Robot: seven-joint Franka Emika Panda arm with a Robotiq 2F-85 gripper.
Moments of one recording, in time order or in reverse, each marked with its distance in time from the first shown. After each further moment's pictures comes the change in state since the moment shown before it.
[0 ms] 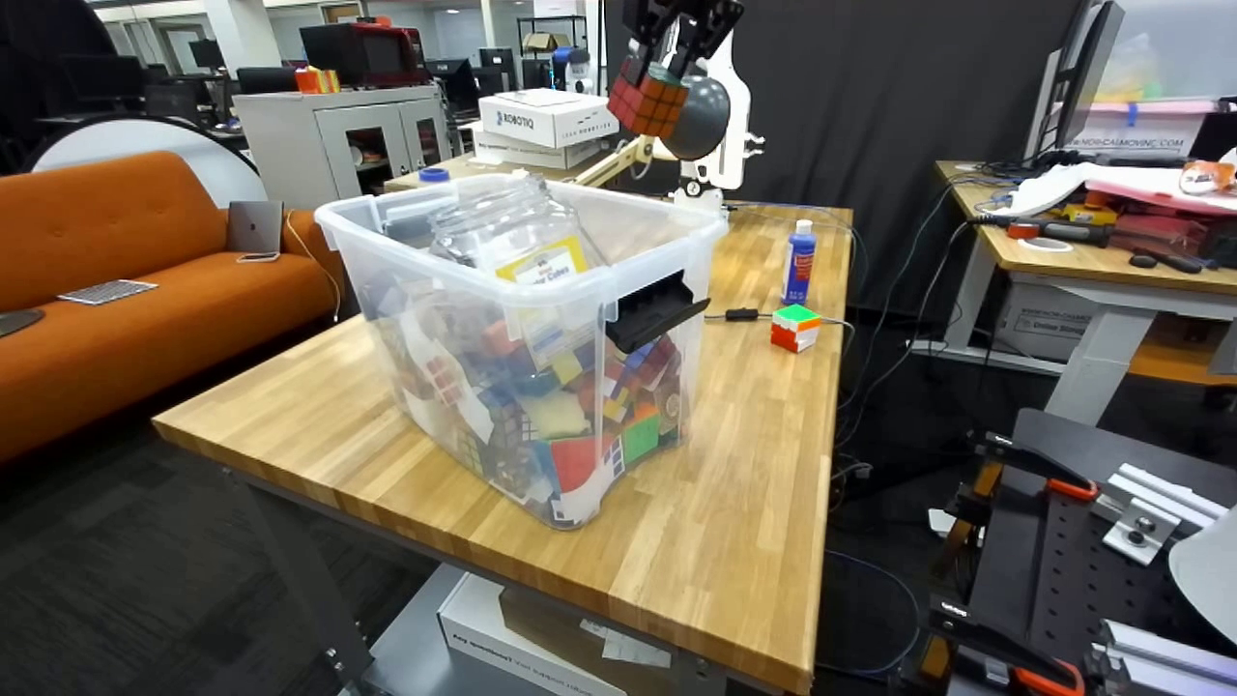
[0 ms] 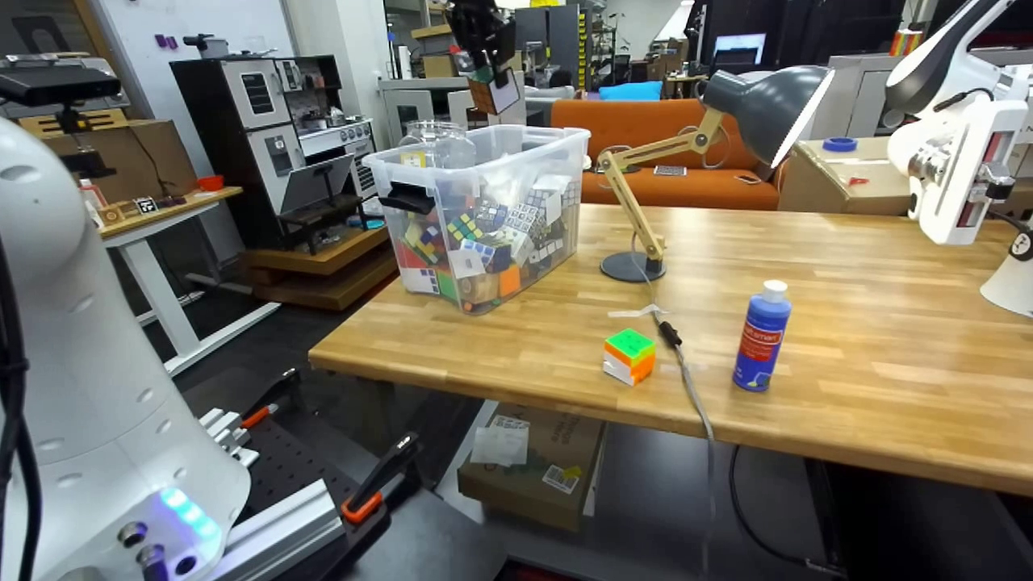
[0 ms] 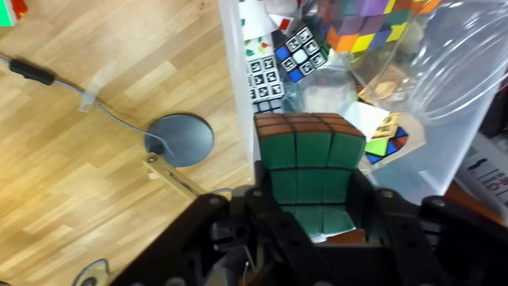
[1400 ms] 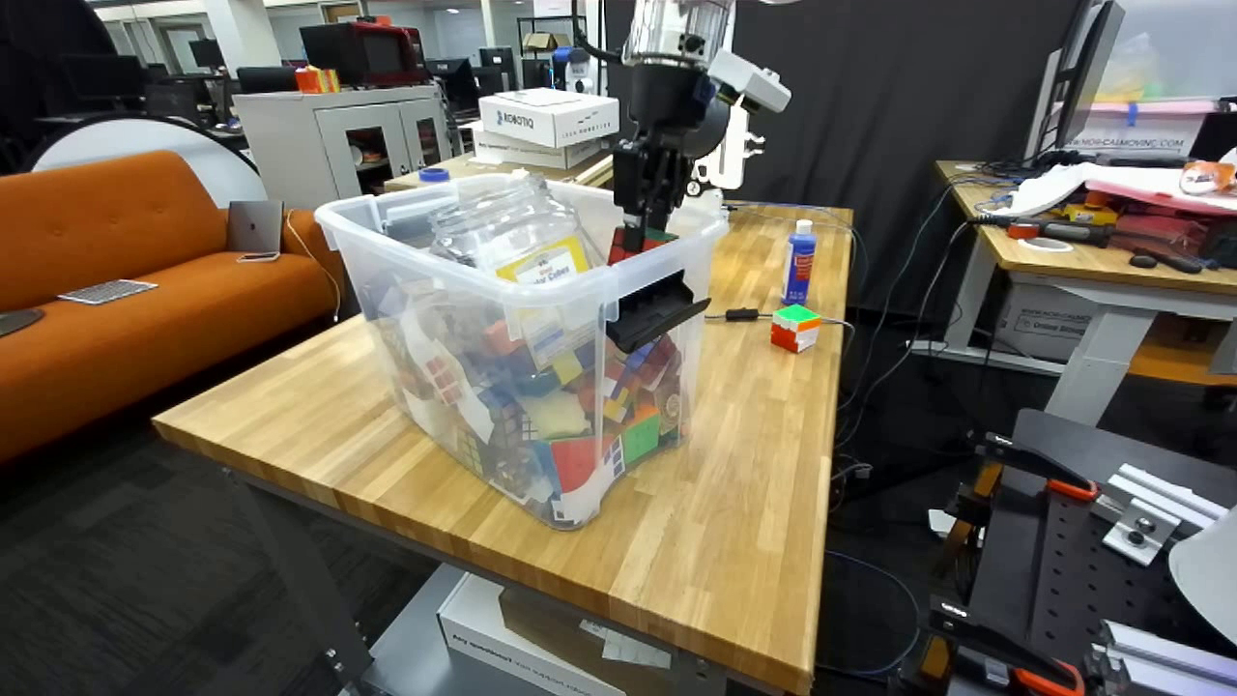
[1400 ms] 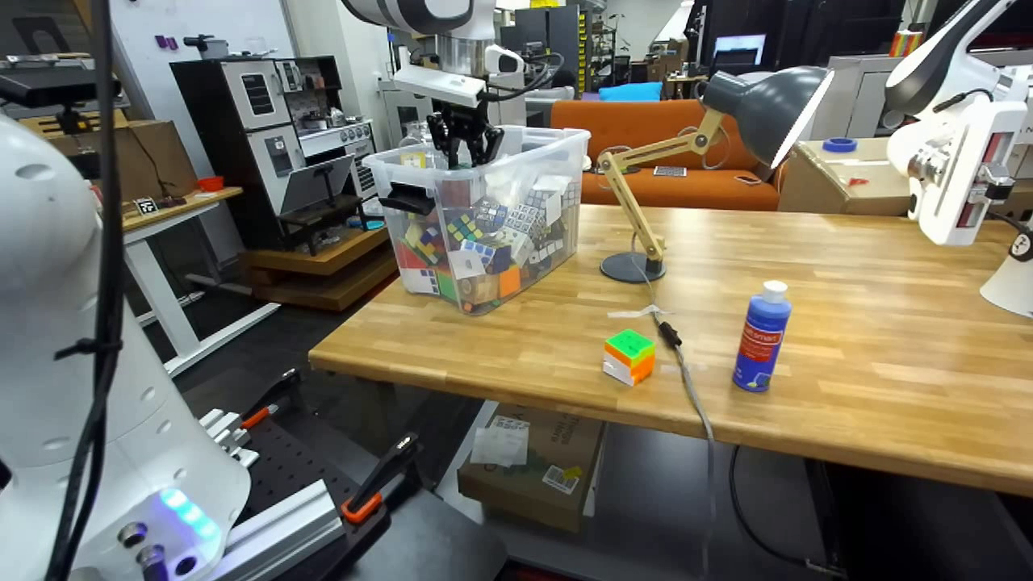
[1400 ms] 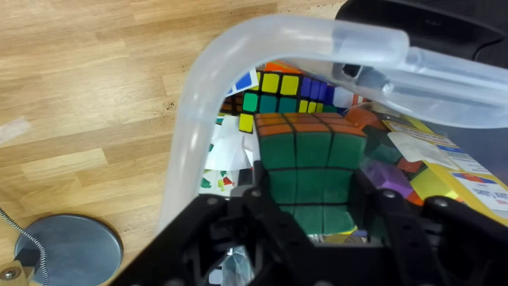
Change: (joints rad) arm 0.044 0.277 0.021 0.045 0.086 -0.128 -0.405
